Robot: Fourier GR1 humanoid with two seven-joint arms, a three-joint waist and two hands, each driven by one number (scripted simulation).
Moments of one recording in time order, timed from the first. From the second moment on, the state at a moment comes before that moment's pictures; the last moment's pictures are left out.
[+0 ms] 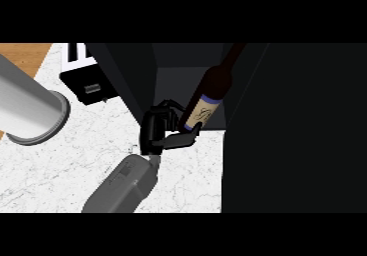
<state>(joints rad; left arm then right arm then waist) -0.51 0.00 -0.46 -0.93 0.59 0.49 -0.54 0.06 -0.06 -0.09 -2.26 -0.27 0.32 0.34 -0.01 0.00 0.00</state>
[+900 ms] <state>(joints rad) -0.68 0.00 -0.47 -0.60 0.88 0.31 -0.71 0.07 -0.07 -0.10 -2.26 -0.30 0.34 0.34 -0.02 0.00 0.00</state>
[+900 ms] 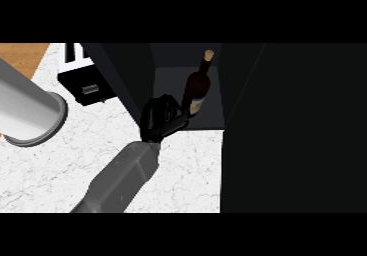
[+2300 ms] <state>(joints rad) -0.95 0.00 -0.42 -0.25 1.02 0.25 -0.70 0.02 -0.07 -0.09 -2.21 -0.29 0.34 0.32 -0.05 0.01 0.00</state>
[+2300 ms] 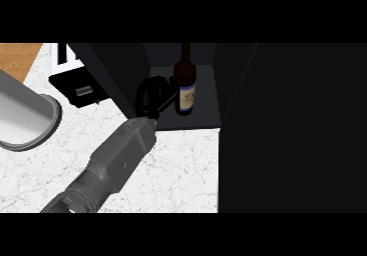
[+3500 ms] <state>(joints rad) -0.89 0.00 -0.45 -0.36 0.96 0.22 -0.85 0.08 -0.08 -0.11 -2.27 -0.29 0.34 0.33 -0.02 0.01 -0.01</state>
